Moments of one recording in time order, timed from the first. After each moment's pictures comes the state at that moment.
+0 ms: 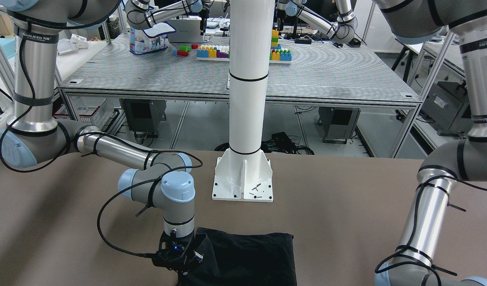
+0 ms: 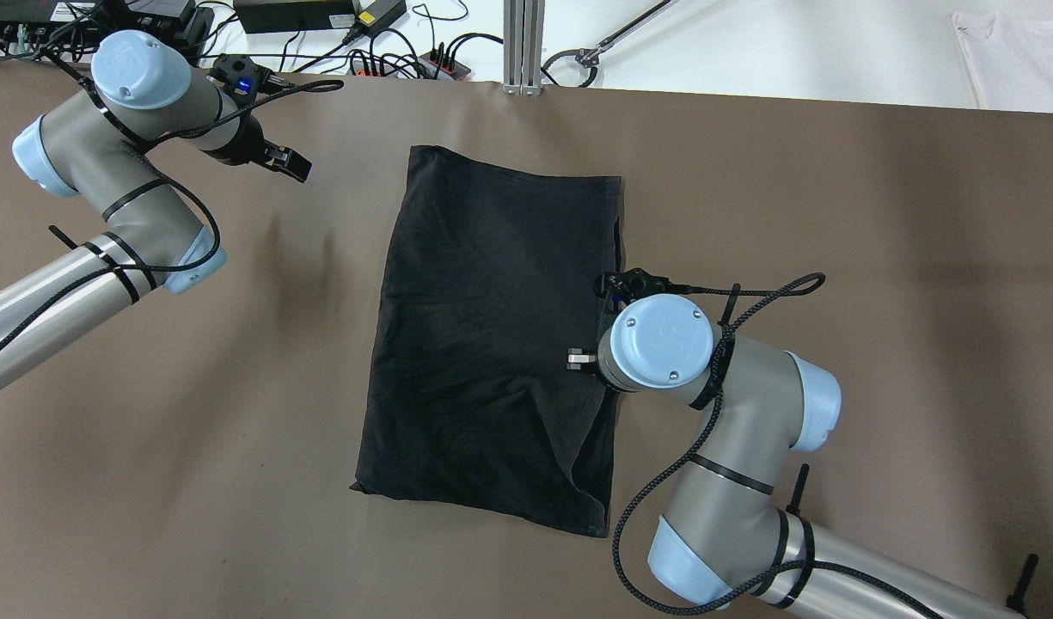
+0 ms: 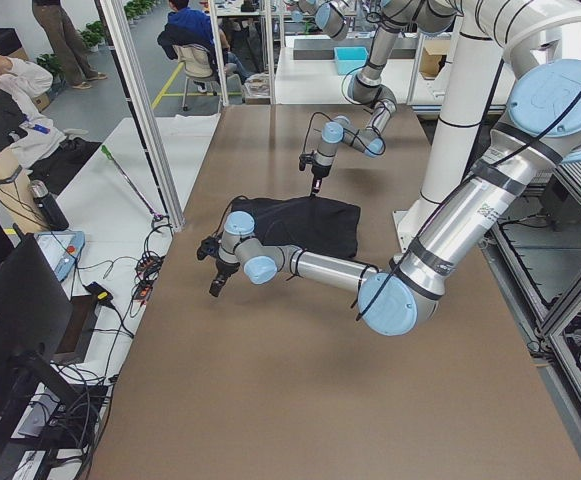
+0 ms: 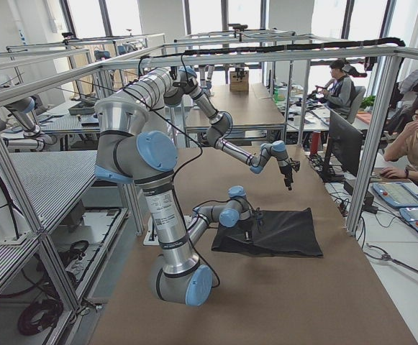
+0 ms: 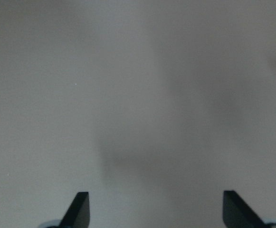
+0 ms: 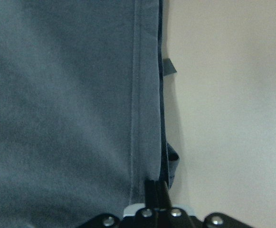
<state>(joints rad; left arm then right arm) -1.01 -2.27 -1.08 -2.21 -1.97 -0.62 0.53 -1.04 1.75 -1.49 1.67 1.28</state>
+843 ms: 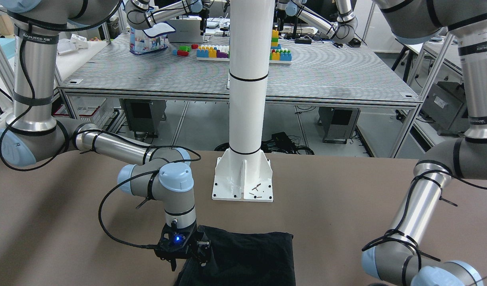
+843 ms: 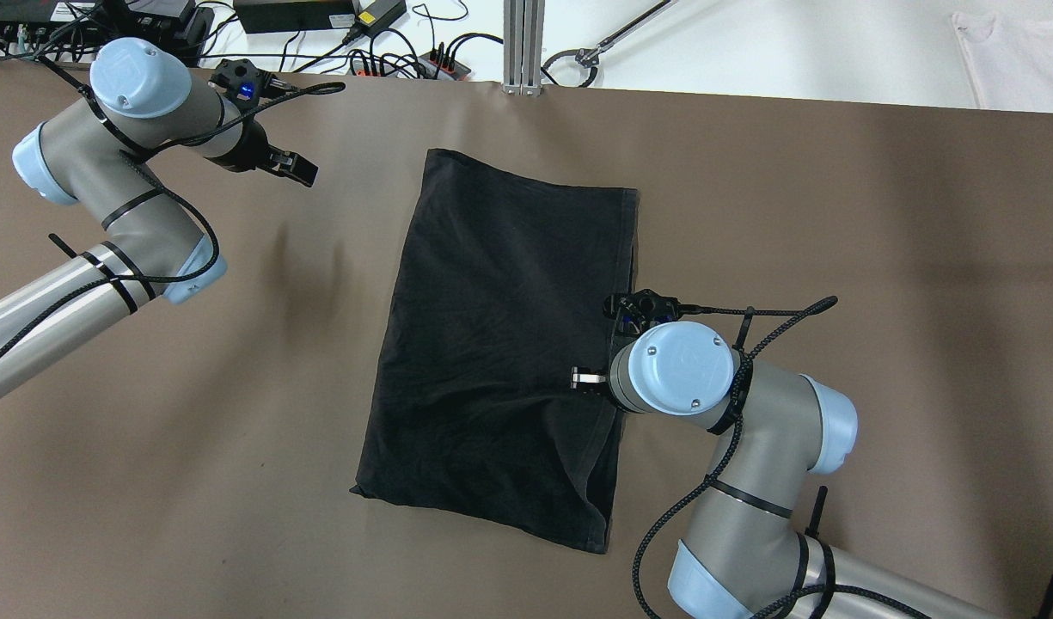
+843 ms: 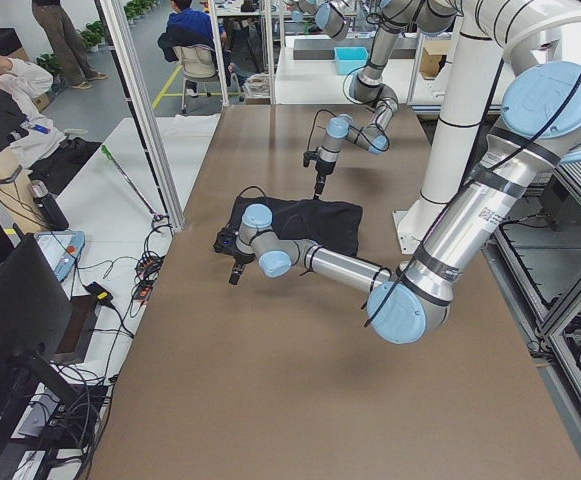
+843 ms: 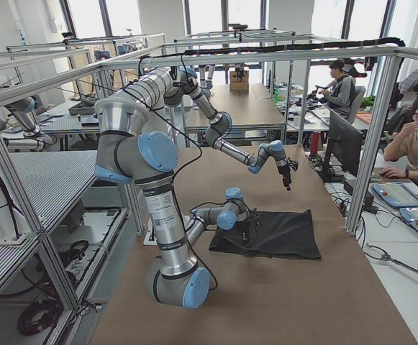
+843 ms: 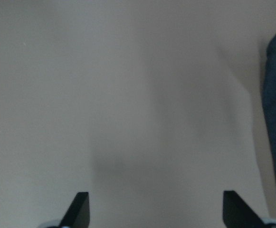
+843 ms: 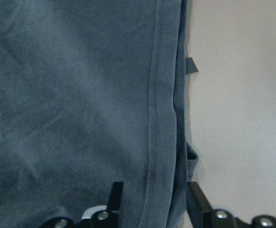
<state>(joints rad) -0.95 -2.20 -1.24 -2.22 -1.97 -0.83 0.51 -1.07 1.81 -1.43 1.67 1.33</state>
